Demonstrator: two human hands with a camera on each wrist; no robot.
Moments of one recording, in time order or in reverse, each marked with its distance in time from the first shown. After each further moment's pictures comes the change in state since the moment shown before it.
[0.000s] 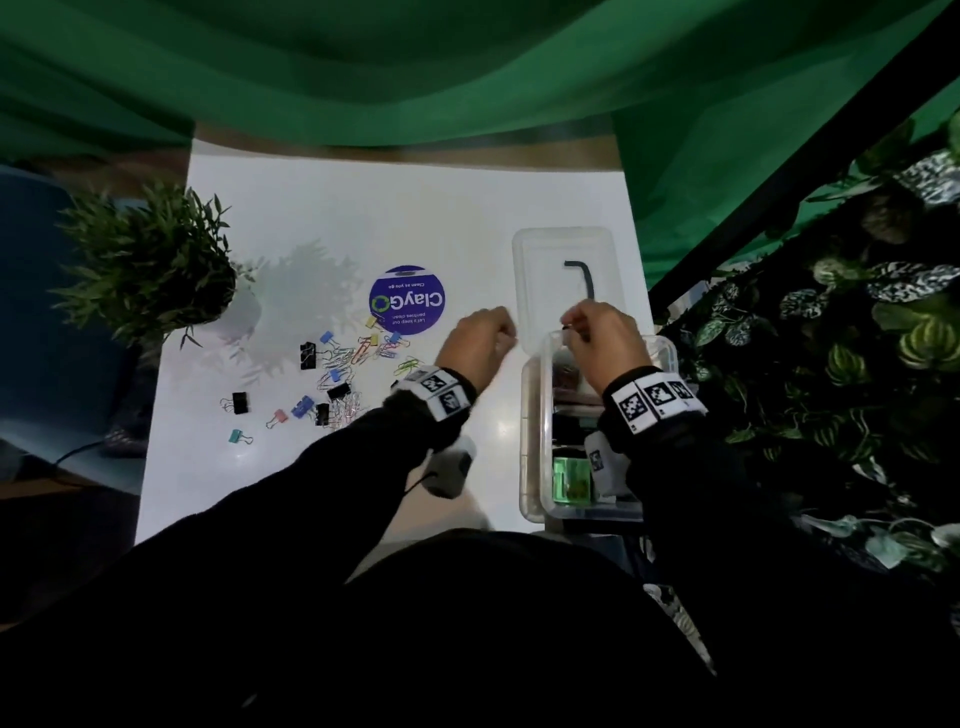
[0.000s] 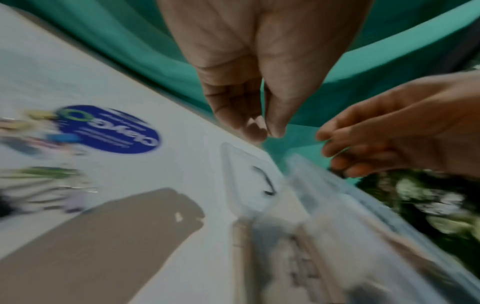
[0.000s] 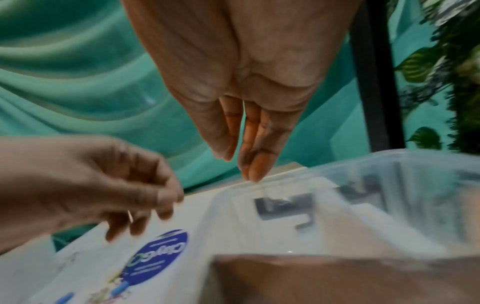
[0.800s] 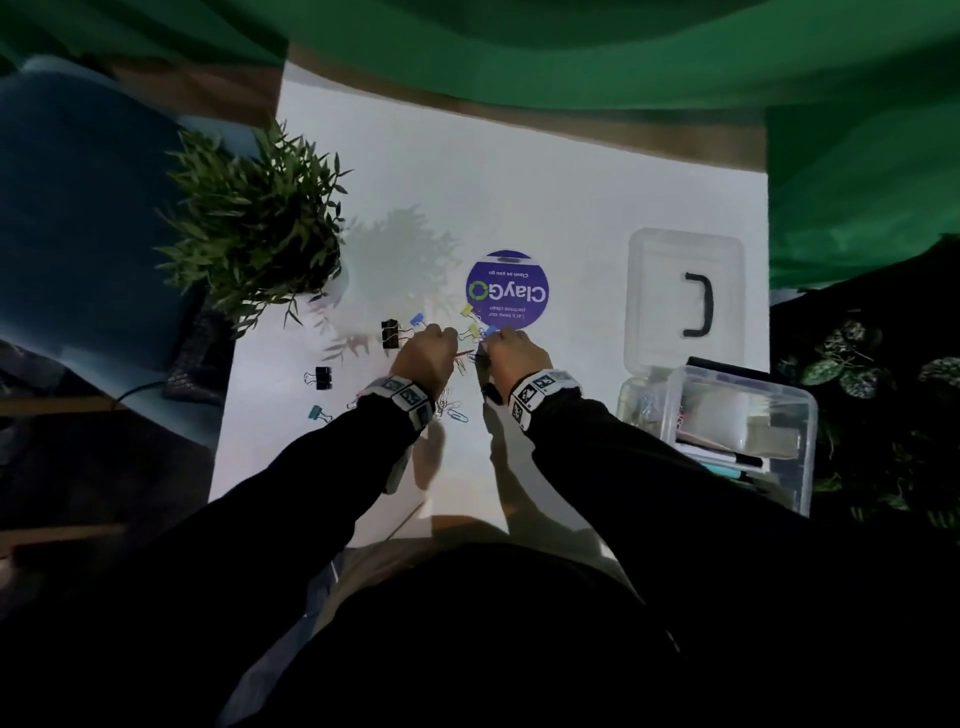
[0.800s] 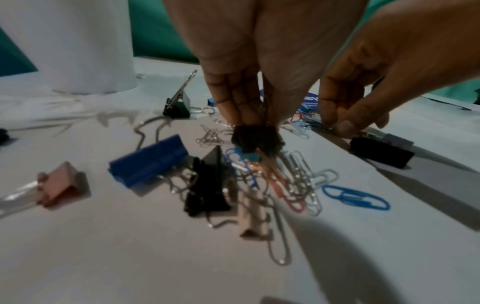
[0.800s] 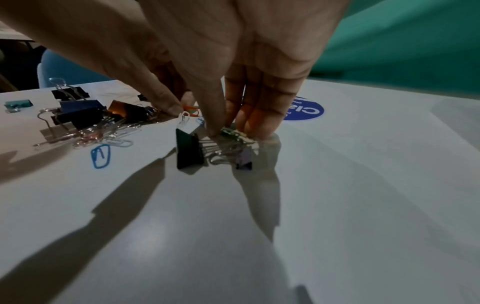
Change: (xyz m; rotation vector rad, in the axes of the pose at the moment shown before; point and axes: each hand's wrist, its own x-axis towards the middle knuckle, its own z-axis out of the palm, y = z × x) left_hand -0.017 -0.200 -0.070 0.376 -0.171 -0.211; right_hand 0.053 -0.122 0.217 -0.493 -0.541 -0.224
